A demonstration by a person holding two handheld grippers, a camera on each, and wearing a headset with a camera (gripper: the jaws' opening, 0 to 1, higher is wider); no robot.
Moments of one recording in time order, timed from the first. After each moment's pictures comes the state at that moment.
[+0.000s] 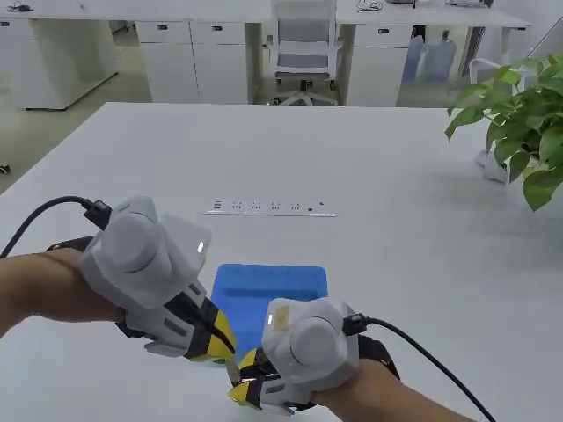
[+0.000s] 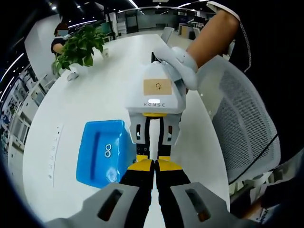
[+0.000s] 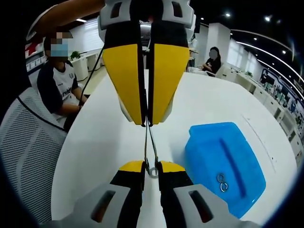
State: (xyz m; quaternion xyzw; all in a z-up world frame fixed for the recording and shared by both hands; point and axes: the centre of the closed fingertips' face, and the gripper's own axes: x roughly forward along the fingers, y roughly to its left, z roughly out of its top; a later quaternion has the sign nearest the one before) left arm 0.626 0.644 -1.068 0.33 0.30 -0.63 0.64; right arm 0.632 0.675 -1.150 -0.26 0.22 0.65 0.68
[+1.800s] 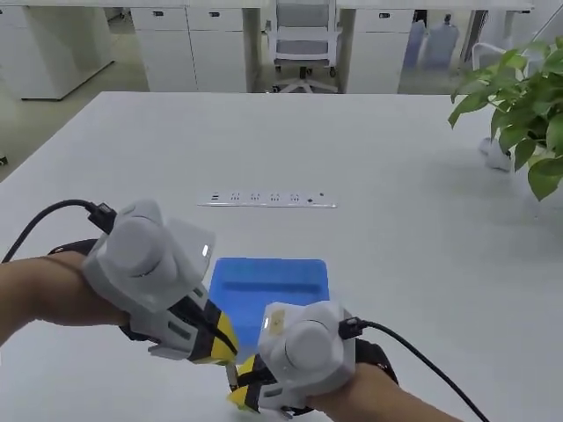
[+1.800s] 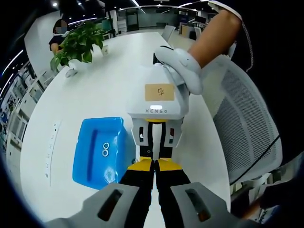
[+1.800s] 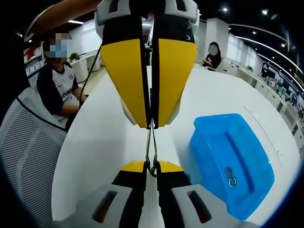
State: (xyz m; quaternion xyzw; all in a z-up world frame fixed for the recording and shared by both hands) left arm 0.629 0.643 -1.078 0.33 0.31 -0.63 0.63; right arm 0.628 0.674 -1.162 -0.25 0.24 0.65 0.67
